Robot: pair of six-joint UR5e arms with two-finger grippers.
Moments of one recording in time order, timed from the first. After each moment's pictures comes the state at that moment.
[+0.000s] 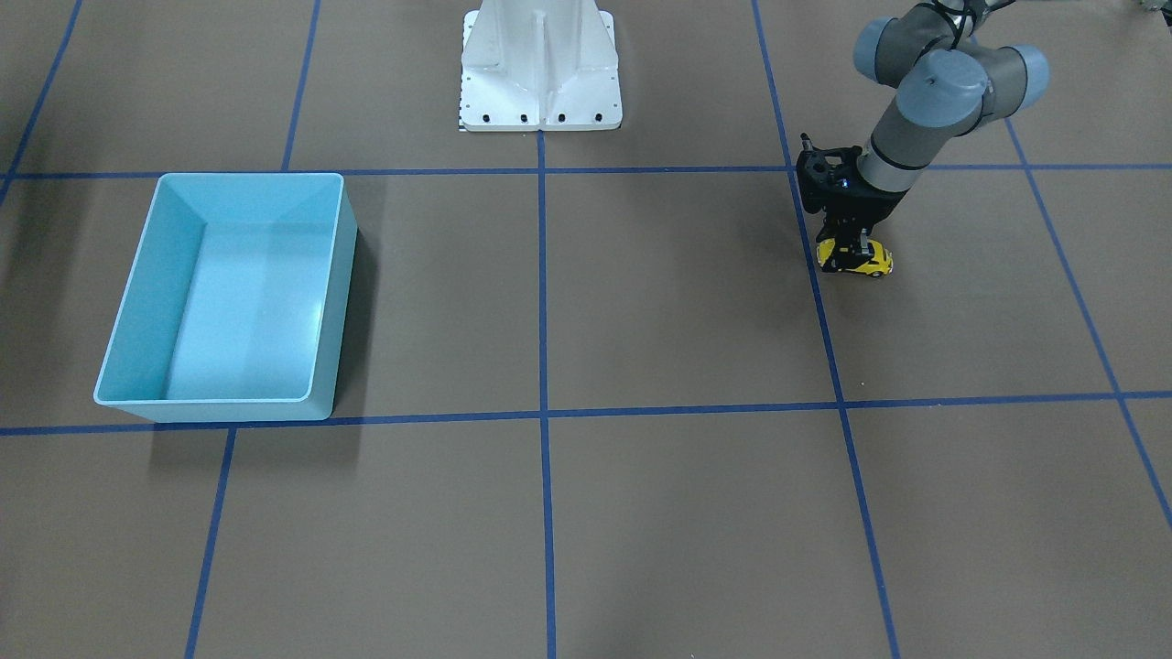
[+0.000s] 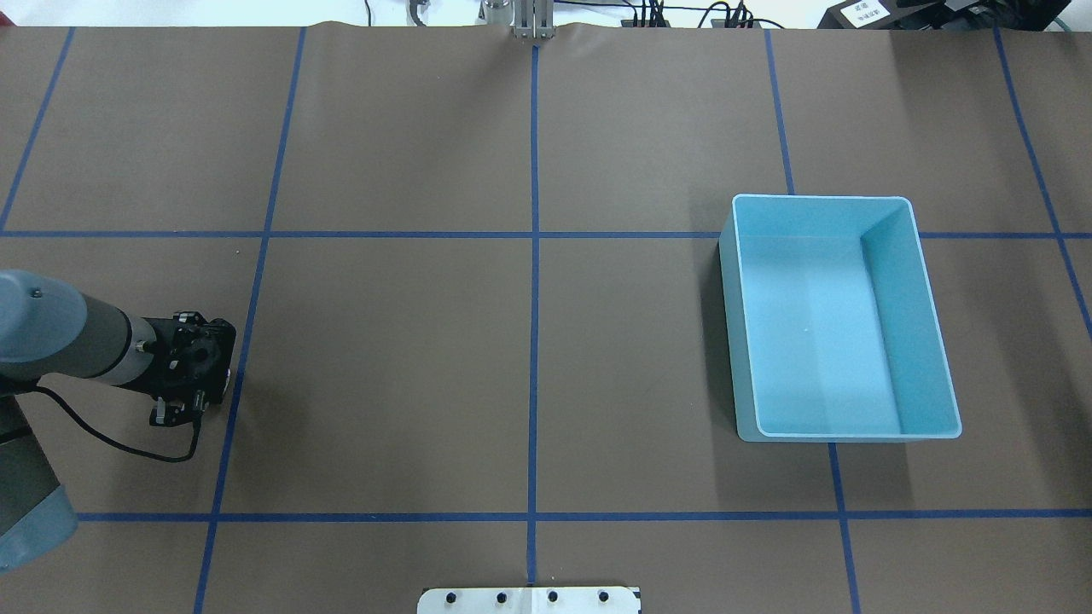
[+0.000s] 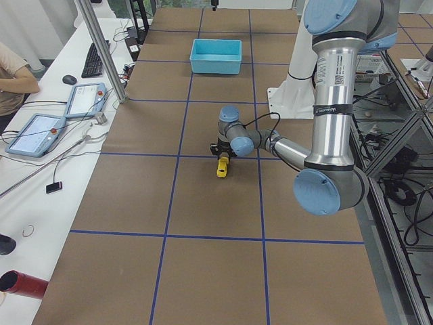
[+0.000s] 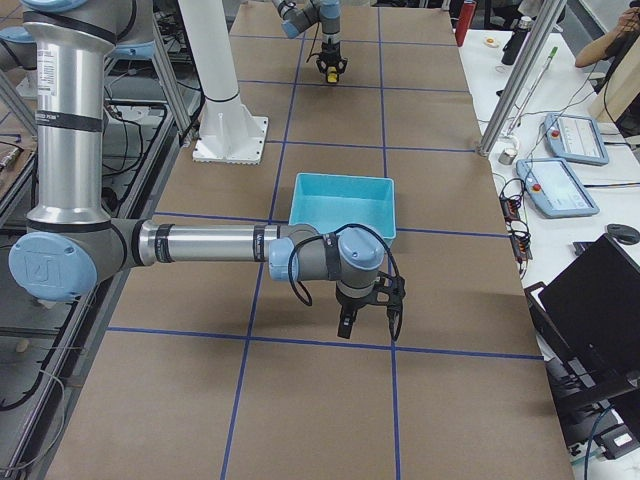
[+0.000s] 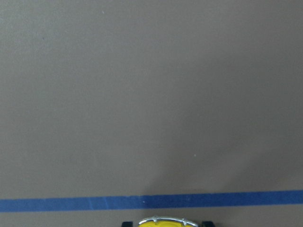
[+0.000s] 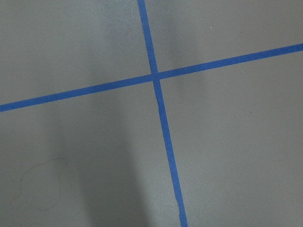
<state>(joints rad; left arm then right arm) -0.62 -1.56 -1.83 -2.09 -1.95 0.49 1.50 -1.66 1.69 -1.52 2.36 0.31</state>
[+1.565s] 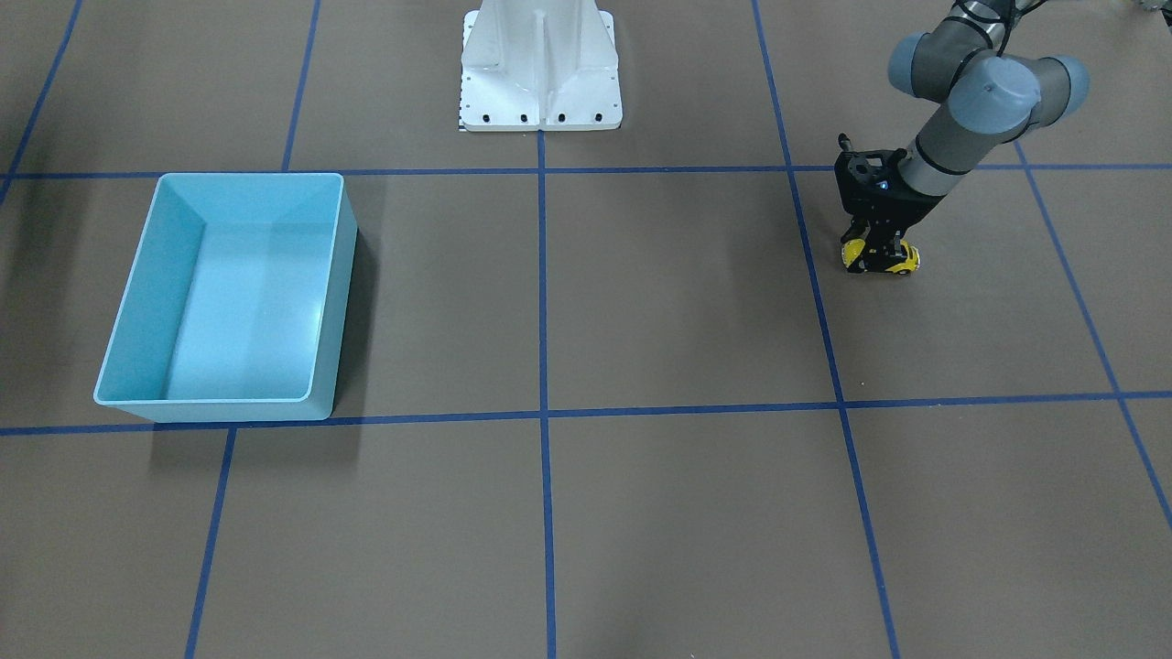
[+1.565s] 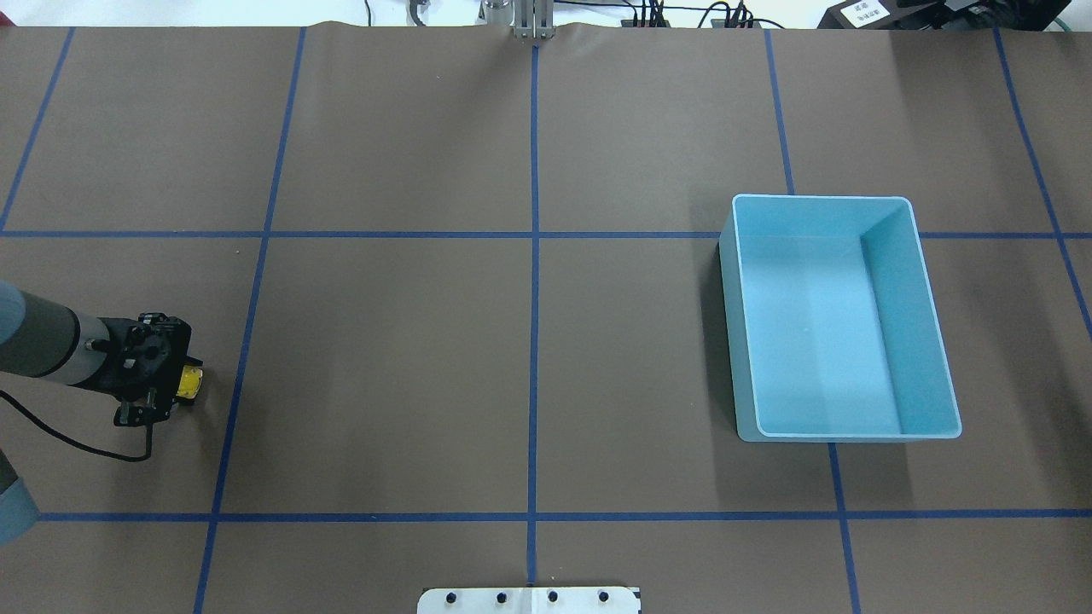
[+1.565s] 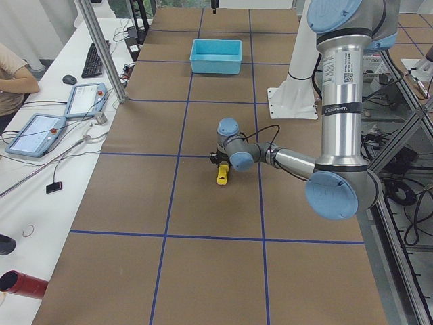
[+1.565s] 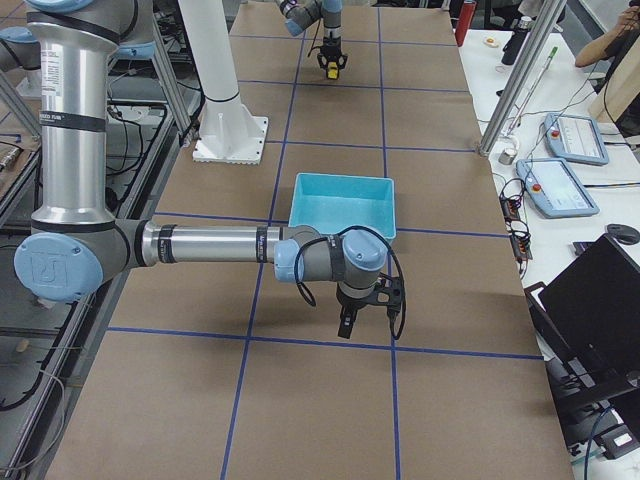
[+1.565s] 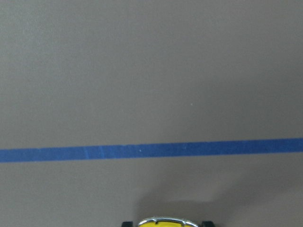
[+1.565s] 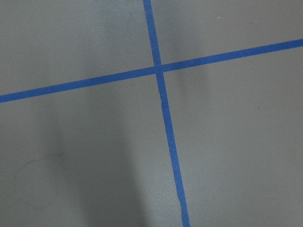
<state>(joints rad) -0.68 -1.50 -1.77 -2.26 -2.04 0.49 1.47 -1.65 1.67 -1.52 2.35 0.31</state>
